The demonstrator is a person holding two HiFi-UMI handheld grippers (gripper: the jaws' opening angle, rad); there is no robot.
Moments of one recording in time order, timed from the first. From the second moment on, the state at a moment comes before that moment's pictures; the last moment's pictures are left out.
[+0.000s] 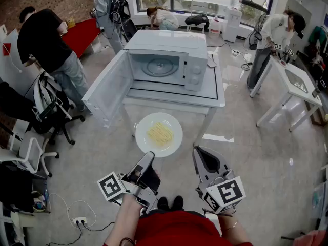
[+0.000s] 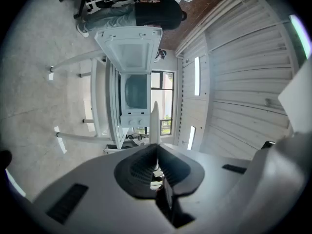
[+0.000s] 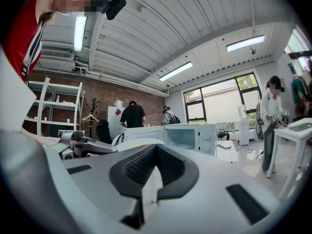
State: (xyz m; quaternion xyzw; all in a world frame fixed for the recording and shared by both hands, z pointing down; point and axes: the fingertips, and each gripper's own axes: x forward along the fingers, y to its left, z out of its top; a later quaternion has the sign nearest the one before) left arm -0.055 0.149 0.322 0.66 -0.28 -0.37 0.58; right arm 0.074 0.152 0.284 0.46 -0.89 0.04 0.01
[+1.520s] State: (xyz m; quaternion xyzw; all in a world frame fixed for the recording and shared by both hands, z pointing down) left arm -0.068 0.004 0.322 0.65 -0.29 -0.39 0.58; right arm 0.074 0.048 0.300 0.44 -0.90 0.07 0.00
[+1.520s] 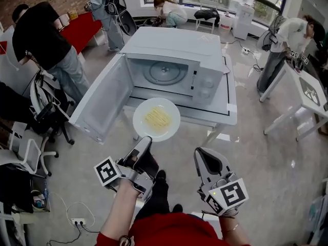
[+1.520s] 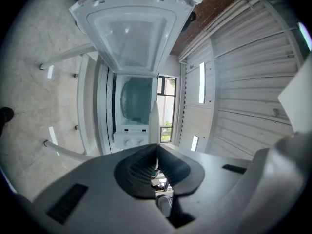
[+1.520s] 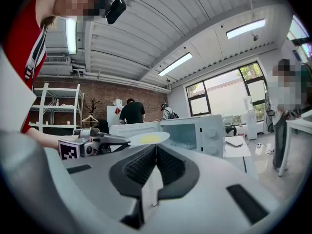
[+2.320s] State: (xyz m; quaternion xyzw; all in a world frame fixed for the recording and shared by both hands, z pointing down) left arm -0.076 -0.155 0.343 0.66 -0.26 -0.33 0.62; right arm 0.052 -0.114 0.303 0.51 -0.86 0.06 0.03
